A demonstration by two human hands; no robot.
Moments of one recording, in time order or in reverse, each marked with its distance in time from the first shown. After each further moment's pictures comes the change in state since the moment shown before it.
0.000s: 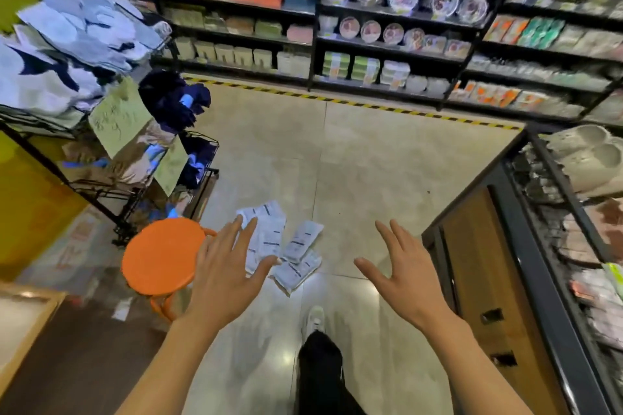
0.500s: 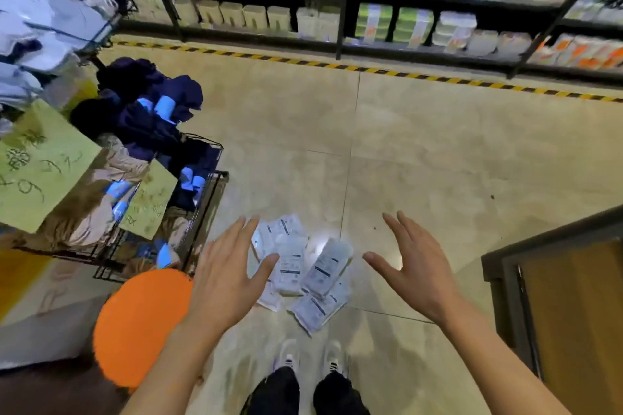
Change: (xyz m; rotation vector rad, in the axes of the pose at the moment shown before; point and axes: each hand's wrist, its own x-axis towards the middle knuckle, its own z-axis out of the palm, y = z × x) left_hand 0.316 -0.077 0.077 0.052 -0.111 -0.136; right_hand 0.368 0.029 0.073 0.005 -0.154 -0.025
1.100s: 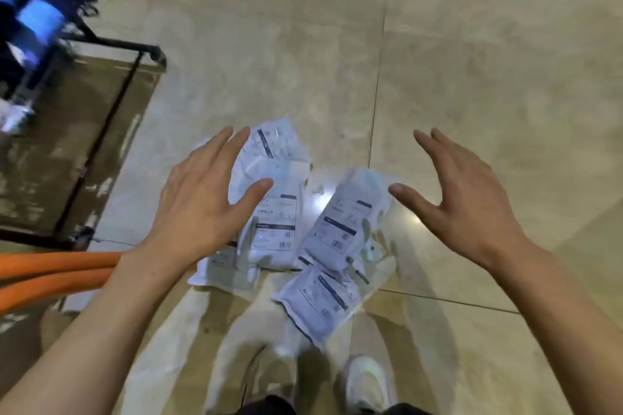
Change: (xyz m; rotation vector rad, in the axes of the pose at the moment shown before) left_hand 0.185 -0.231 0.412 0.046 0.033 0.074; right_hand 0.223 0.190 0.411 -0.107 0.095 -0.071
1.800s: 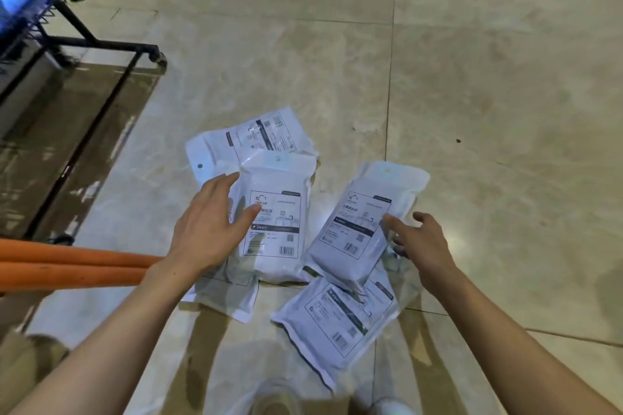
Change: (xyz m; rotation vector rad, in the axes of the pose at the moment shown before) left_hand -0.003 -0.081 0.154 -0.057 -0.051 -0.209; right_hand 0.009 0.055 0.231 0.974 -0.125 0.761
